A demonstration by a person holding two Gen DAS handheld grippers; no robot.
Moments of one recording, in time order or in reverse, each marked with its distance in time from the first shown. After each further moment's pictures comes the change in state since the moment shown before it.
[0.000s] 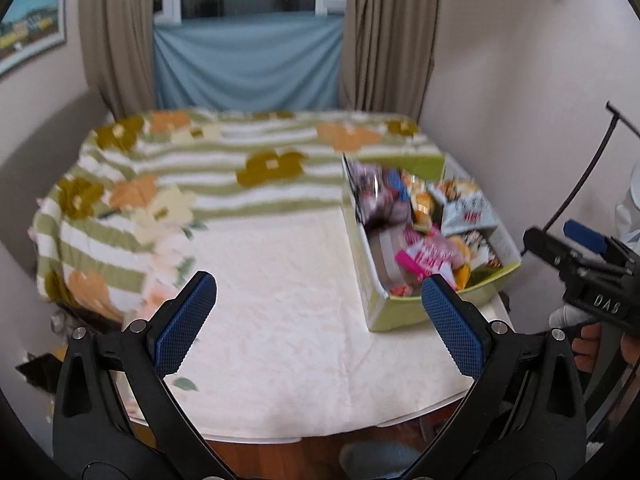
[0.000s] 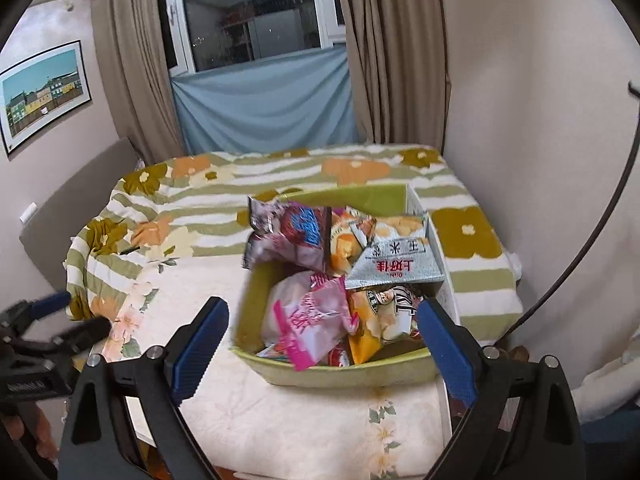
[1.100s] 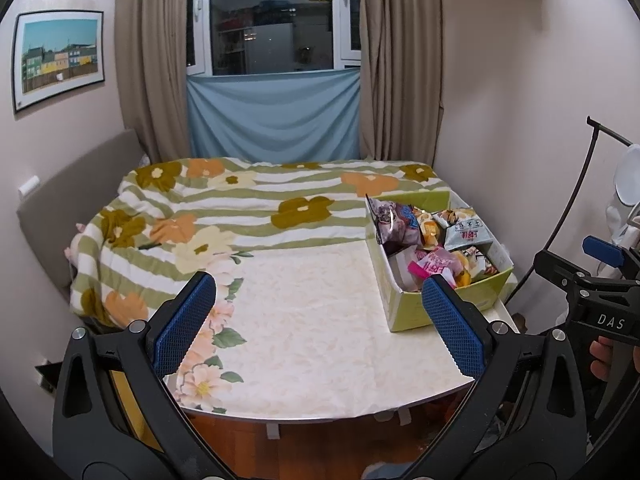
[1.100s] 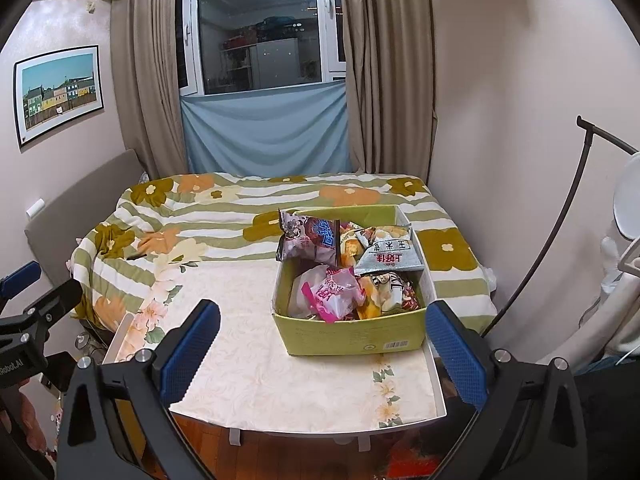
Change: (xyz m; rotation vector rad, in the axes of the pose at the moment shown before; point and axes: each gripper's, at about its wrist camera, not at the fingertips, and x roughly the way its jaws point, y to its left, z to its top) left arm -0.104 0.009 -0.041 0.010 -0.168 0.089; right arm -0.091 0.041 -0.037 -0.028 -0.084 -0.049
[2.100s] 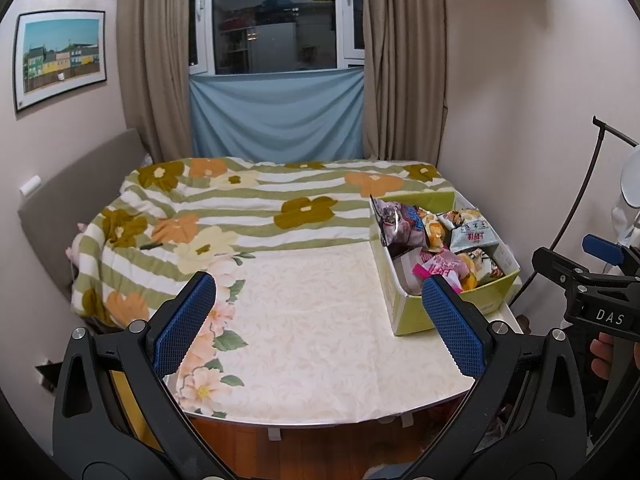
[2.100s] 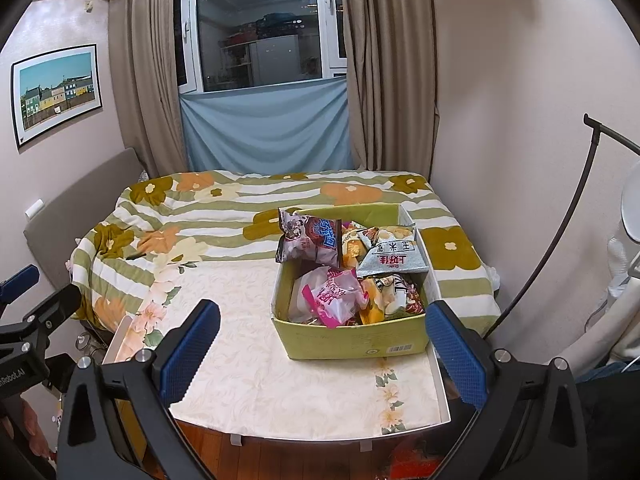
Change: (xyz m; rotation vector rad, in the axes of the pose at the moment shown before) left arm 0.008 0.004 0.001 0.000 0.002 0.007; right arm 0.005 0.005 0.002 0.001 0.008 0.001
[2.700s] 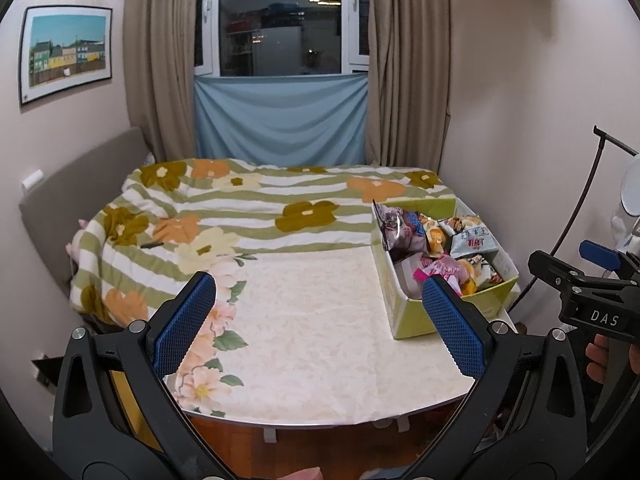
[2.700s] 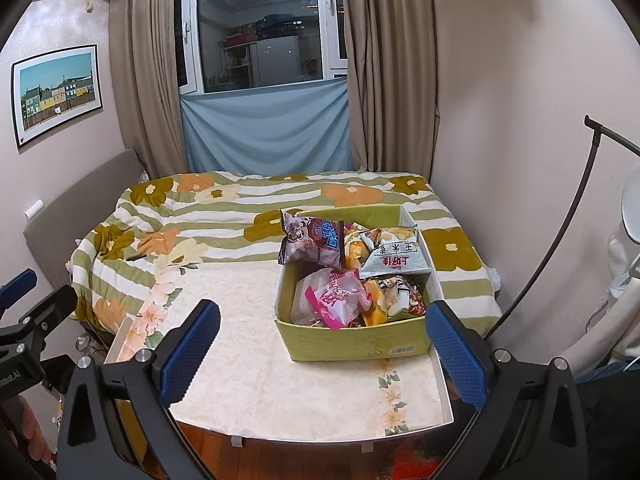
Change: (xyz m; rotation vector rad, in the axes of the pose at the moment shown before) left arm -0.004 0.008 -0.003 -0.022 -0.026 0.005; right arm 0.000 -0.001 0.001 0.002 0.000 0.002
